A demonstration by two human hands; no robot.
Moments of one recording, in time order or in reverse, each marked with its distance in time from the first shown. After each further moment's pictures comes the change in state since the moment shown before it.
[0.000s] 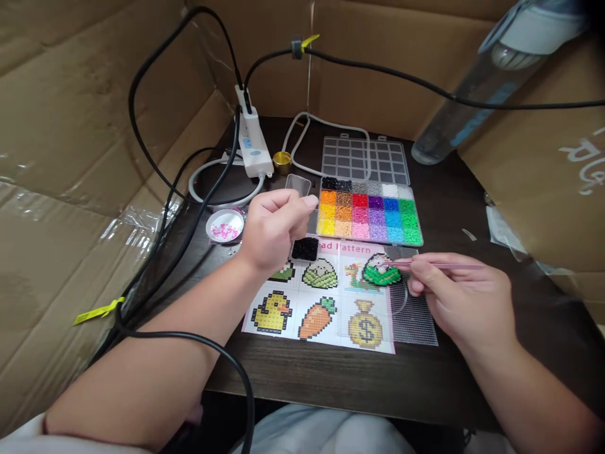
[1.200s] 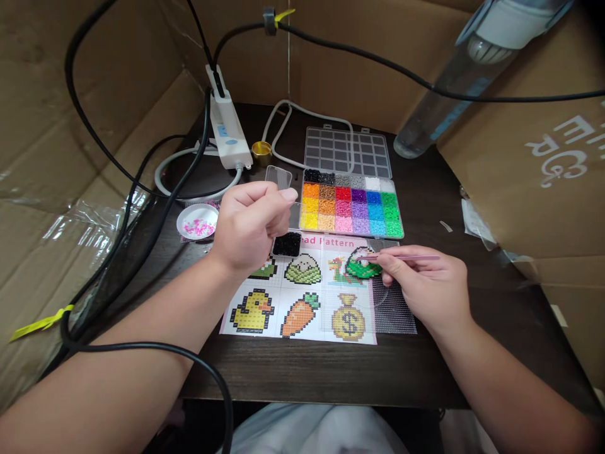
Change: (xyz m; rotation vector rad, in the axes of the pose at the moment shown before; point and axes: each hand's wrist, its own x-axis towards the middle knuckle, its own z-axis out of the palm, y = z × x) left_hand 0.001 0.004 0.004 0.017 -0.005 0.010; right_hand 0.003 -0.006 0.009 -0.038 -0.005 0.088
